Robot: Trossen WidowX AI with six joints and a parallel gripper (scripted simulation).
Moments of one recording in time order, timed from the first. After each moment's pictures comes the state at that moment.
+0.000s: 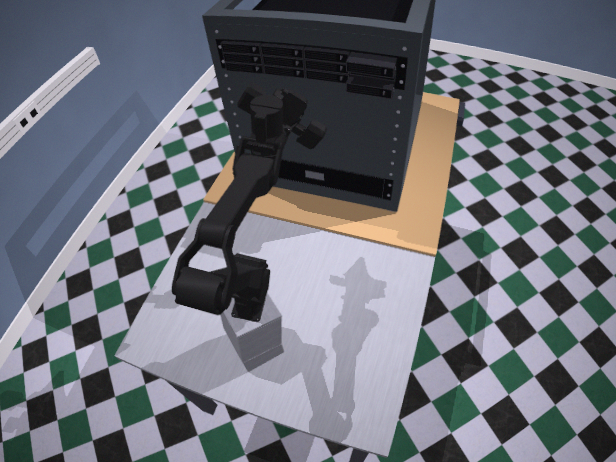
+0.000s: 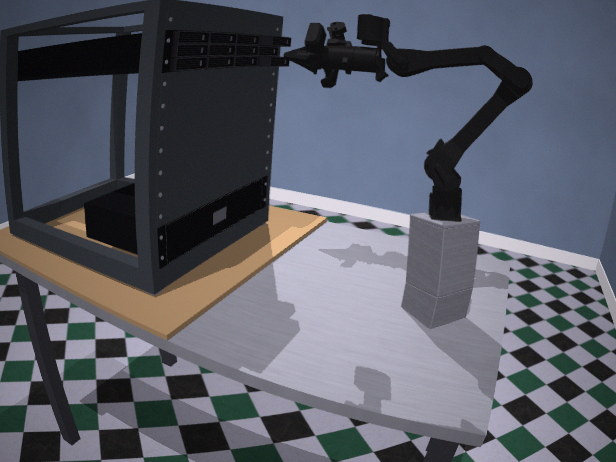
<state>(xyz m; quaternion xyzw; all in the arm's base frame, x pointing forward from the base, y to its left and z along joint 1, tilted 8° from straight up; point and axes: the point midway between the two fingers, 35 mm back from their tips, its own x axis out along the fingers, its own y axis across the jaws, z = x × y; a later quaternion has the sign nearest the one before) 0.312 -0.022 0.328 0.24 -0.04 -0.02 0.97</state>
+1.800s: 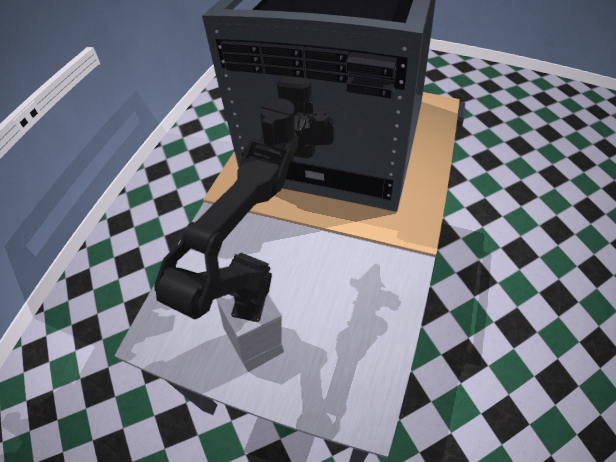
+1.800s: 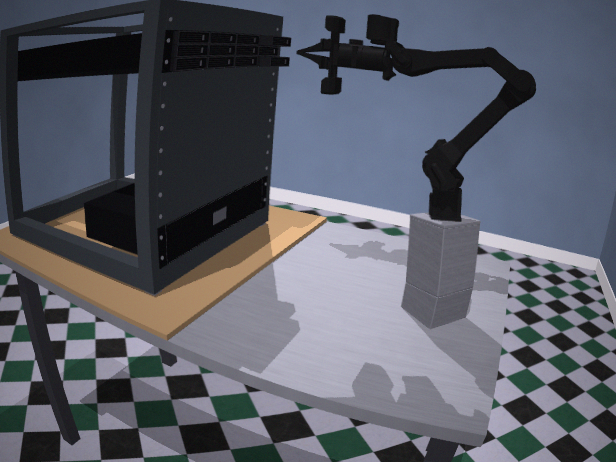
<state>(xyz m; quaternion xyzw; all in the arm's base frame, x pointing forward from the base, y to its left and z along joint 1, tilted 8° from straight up) 0.295 -0.061 0.339 0.67 -0.09 -0.02 0.74</state>
